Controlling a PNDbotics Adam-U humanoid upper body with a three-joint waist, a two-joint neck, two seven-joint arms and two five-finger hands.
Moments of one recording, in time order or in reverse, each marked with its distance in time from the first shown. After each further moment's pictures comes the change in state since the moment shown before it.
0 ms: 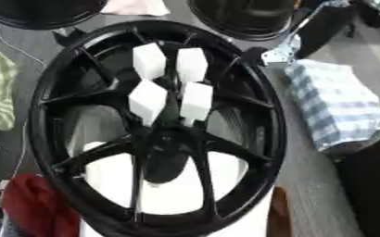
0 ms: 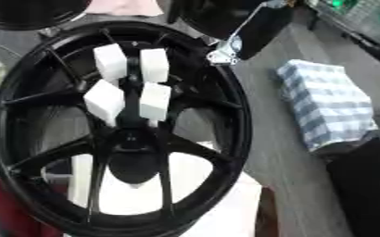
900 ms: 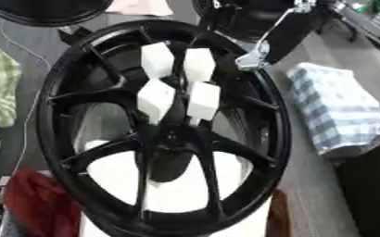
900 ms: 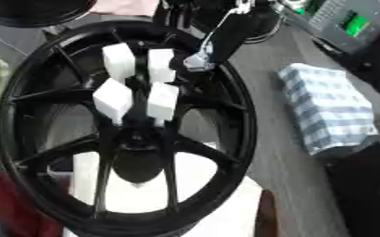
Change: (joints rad) left arm -0.007 0.000 -0.002 0.000 -0.009 0.014 -0.002; right arm -0.055 0.097 0.067 0.072 0.042 0.124 0.012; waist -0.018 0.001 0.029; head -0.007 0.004
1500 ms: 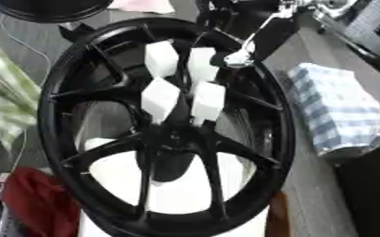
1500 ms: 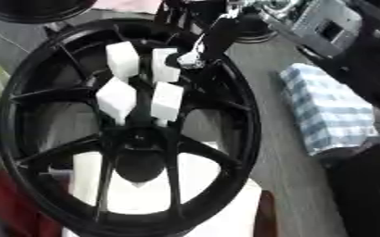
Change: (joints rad) left arm -0.010 -0.002 0.000 0.000 -0.017 0.003 -0.002; right arm 0.006 0.040 0.012 0.078 0.016 0.007 -0.032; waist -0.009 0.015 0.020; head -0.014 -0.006
